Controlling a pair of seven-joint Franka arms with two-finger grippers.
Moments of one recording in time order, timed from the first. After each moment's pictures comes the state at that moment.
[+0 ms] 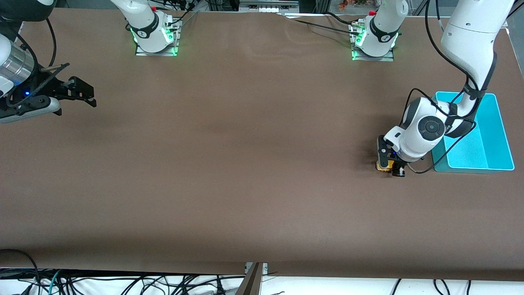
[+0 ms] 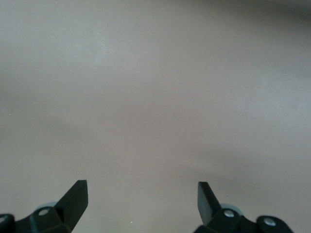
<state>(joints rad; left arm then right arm) 0.14 0.53 -0.16 -2.06 0.39 2.61 1.28 -0.10 0.02 0.16 -1.66 0.03 1.67 -0.20</state>
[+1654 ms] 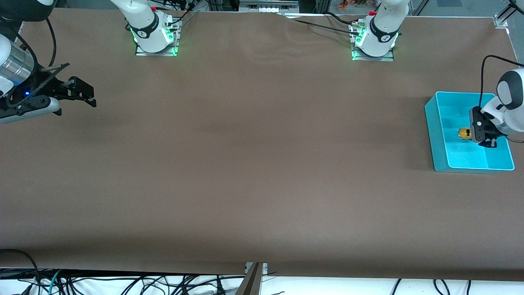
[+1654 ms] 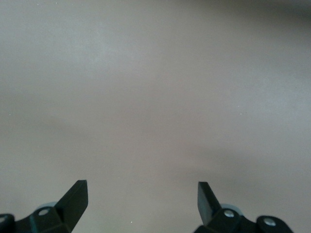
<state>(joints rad) 0.67 0.37 -0.18 -2.06 0.39 2.34 1.77 -0.10 0.02 0.16 -1.66 0.03 1.68 -0.20</state>
